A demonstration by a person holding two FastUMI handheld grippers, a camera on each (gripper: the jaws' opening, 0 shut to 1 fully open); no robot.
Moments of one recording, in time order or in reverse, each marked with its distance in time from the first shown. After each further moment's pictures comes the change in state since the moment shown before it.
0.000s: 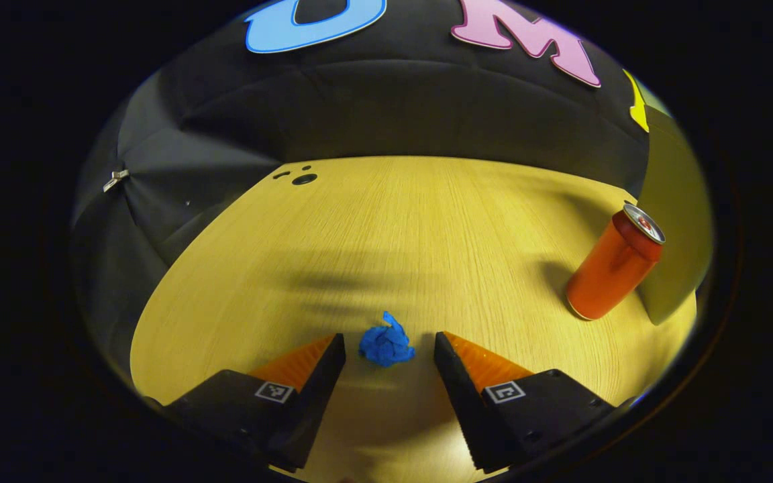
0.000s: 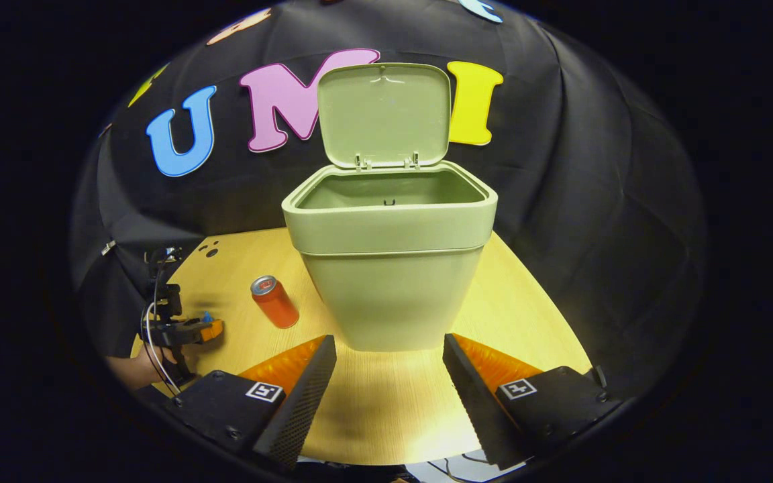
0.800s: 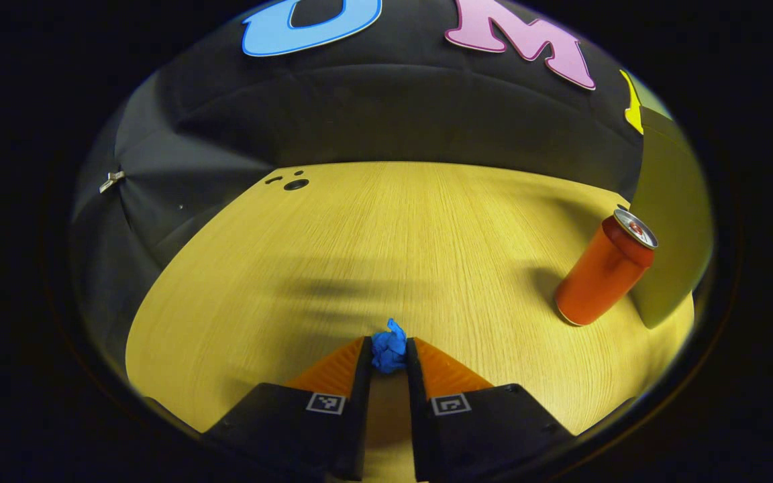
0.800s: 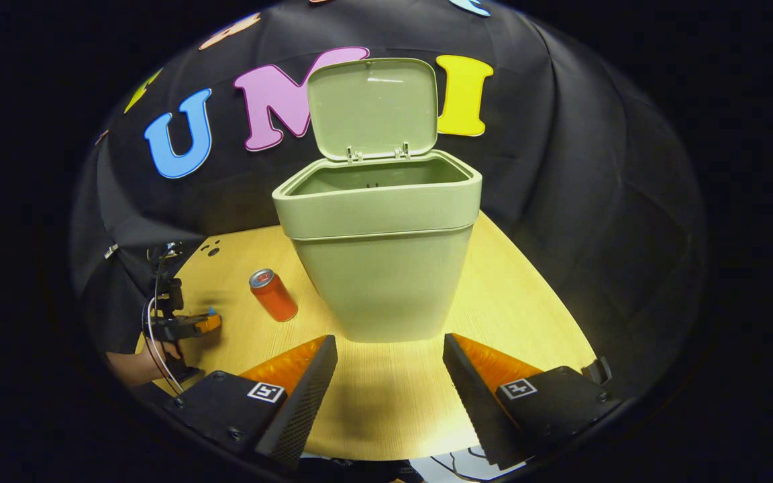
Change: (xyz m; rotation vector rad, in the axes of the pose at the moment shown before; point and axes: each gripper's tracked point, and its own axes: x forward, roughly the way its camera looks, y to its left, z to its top) left arm -0.007 -0.003 0.012 0.010 -0.020 -0.008; right arm -0.001 -0.014 -0.013 0.023 0.011 0.015
